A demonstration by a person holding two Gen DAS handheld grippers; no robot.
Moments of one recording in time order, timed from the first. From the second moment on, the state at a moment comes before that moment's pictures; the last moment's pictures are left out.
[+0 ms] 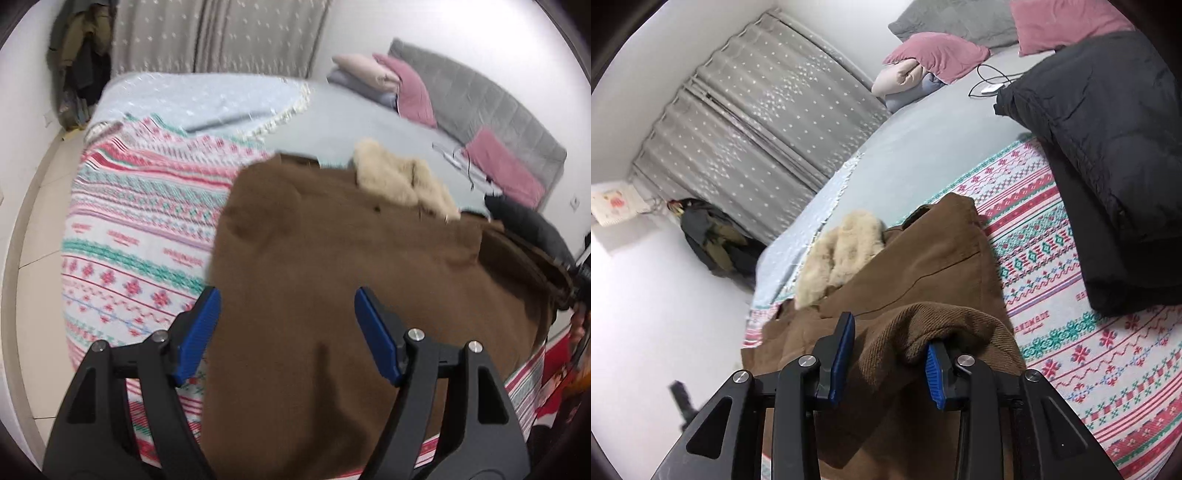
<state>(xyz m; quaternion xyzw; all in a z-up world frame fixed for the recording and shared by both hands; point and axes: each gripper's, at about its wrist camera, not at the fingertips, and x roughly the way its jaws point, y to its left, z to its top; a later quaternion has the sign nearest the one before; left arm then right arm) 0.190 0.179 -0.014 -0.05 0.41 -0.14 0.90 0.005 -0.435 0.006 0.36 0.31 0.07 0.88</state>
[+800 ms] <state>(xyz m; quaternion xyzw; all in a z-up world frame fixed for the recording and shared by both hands) 0.237 0.173 -0.007 -0.14 0.38 -0.14 0.91 0.074 -0.415 -0.024 0.21 0.36 -0.08 0.91</state>
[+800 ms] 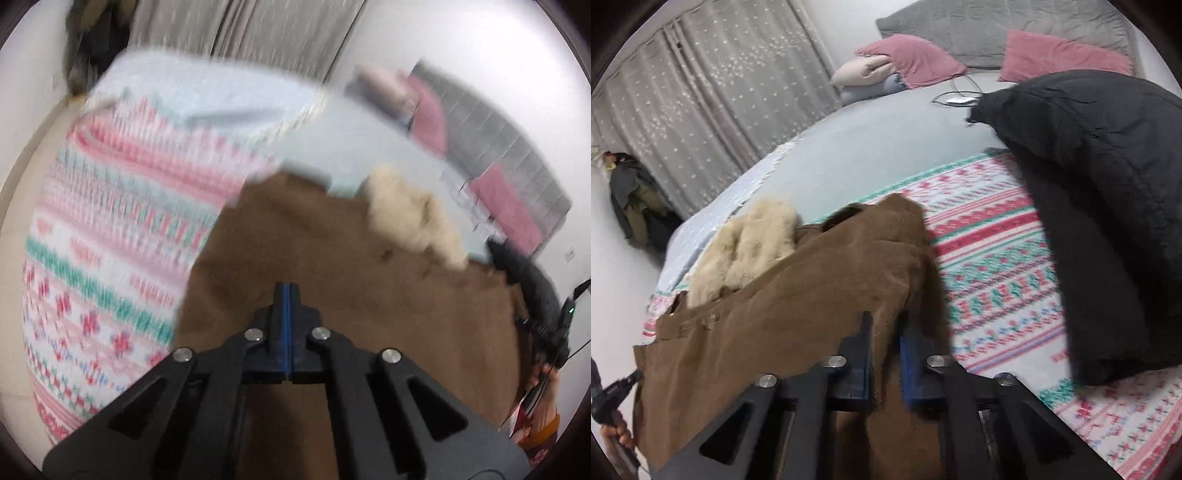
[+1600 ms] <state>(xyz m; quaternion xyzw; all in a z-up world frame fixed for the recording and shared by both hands) 0.290 0.175 -0.058 -0.12 0.49 -0.10 0.86 0.085 -0.403 -0.008 0.15 0.34 -0.12 0.92</state>
